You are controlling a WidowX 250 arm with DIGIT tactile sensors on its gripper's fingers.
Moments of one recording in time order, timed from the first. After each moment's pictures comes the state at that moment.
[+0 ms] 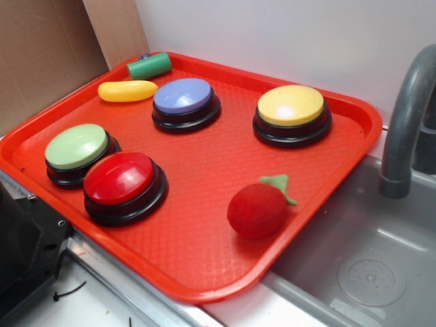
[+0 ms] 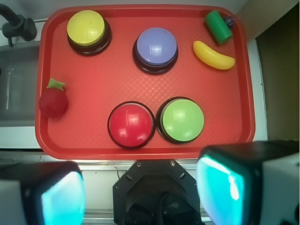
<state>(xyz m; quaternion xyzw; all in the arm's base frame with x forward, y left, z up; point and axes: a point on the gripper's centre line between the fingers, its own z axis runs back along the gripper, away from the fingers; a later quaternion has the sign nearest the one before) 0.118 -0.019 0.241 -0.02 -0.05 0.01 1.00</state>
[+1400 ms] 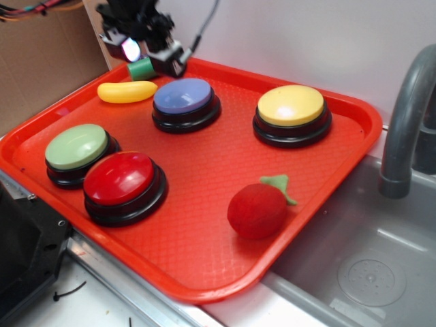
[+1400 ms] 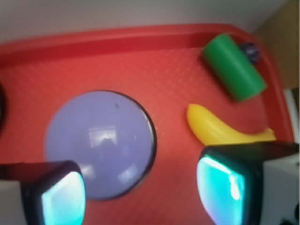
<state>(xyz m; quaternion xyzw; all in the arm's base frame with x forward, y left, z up) 0.270 0.038 0.072 0.05 -0.08 0.04 0.99</state>
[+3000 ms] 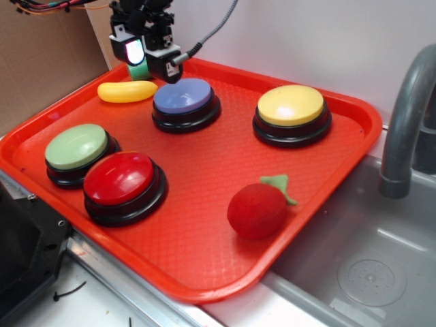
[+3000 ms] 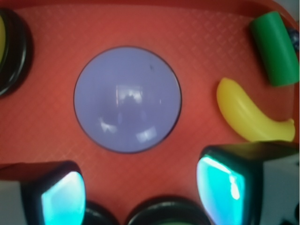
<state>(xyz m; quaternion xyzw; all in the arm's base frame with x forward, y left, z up) 0.251 0.036 0.095 -0.01 0.04 0.00 1.00</state>
